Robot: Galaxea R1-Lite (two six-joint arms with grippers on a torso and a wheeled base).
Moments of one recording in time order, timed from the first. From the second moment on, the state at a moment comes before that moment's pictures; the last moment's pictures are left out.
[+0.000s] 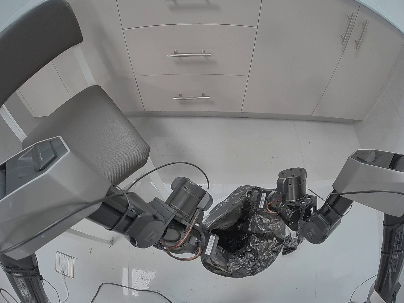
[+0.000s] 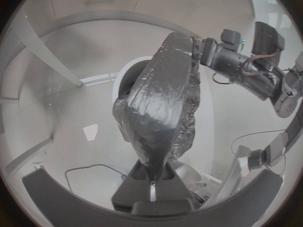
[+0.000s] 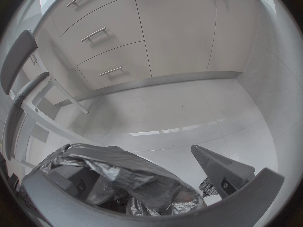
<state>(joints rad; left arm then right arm) -0.75 2.14 -1.06 -0.07 -0.15 -0.37 0.50 2.26 -0.80 -1.03 -0.39 0.35</state>
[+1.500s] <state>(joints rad) -0.76 2.21 -1.15 -0.05 0.13 -0.35 0.49 2.36 -0.77 -1.29 -0.34 0.31</state>
